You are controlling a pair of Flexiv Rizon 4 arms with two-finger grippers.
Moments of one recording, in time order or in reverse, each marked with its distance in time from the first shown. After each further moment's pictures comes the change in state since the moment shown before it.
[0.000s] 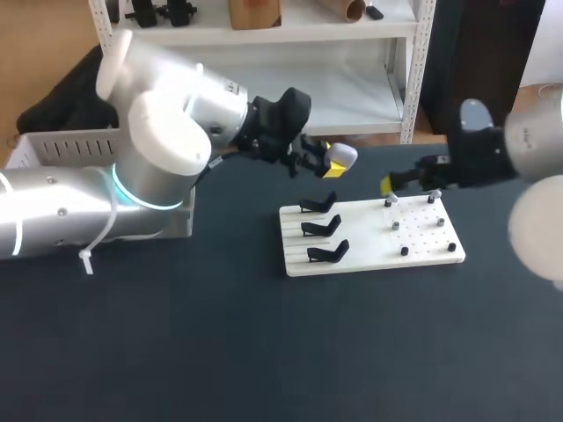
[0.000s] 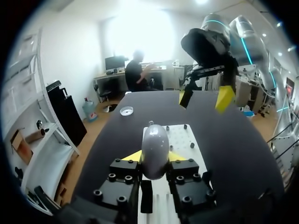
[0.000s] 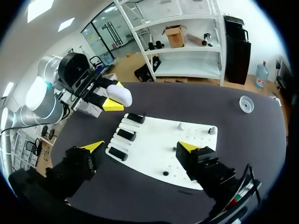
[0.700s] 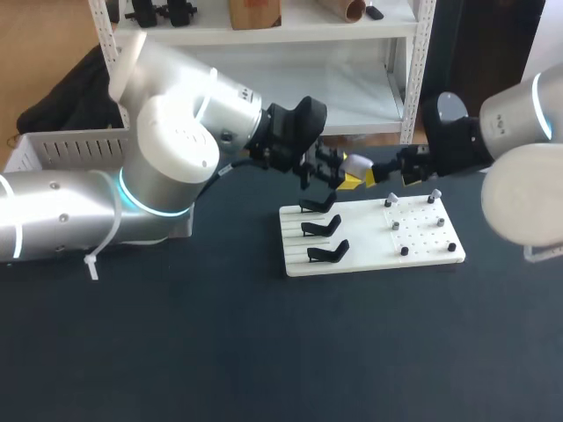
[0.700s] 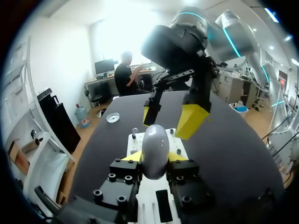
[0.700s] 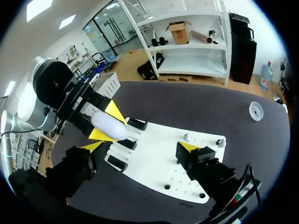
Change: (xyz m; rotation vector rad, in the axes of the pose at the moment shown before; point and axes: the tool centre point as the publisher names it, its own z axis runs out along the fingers) left arm -0.012 -0.034 0.013 0.061 -0.007 0.063; right arm -0.020 -0.003 0.026 -0.027 0.030 0.000
